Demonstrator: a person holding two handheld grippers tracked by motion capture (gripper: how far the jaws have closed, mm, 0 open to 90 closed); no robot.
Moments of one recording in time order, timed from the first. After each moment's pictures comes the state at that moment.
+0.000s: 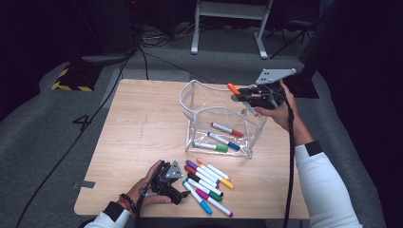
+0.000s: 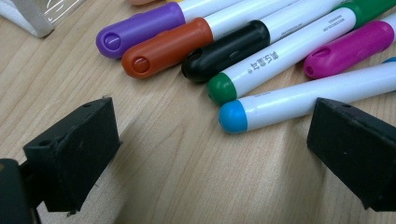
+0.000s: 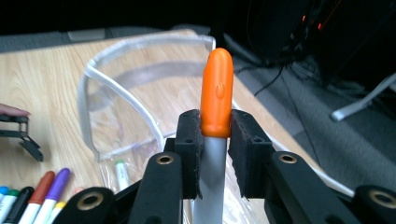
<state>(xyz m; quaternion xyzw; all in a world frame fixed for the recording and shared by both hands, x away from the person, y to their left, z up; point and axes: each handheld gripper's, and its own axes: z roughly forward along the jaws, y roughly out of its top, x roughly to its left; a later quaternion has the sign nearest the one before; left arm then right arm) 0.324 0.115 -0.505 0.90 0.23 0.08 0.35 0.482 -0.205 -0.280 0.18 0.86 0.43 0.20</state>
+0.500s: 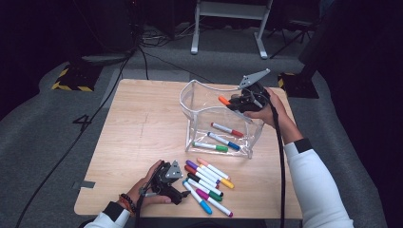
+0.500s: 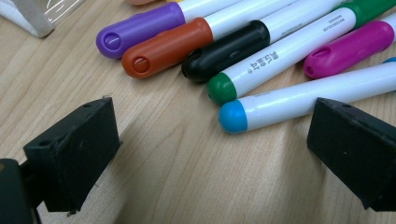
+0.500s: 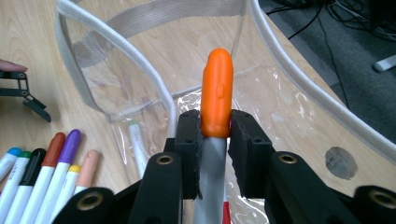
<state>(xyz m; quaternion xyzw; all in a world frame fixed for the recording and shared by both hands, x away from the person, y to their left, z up) 0.324 0.115 -0.506 0.90 0.23 0.08 0.35 0.502 -0.179 -0.306 0.19 0.91 0.34 0.13</state>
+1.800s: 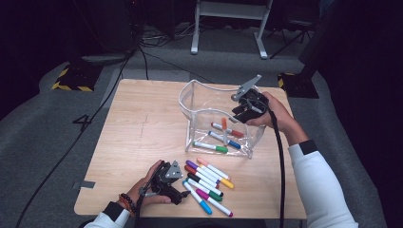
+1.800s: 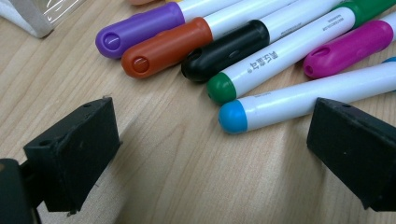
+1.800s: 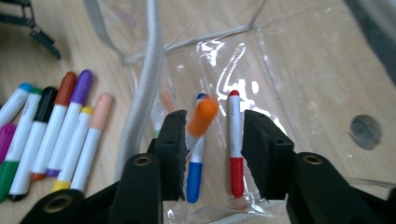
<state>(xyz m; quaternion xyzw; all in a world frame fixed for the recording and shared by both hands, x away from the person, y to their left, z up) 0.324 0.115 -0.505 0.91 0.23 0.08 0.35 0.495 -0.180 -0.317 0.17 0.94 0.26 0.10</state>
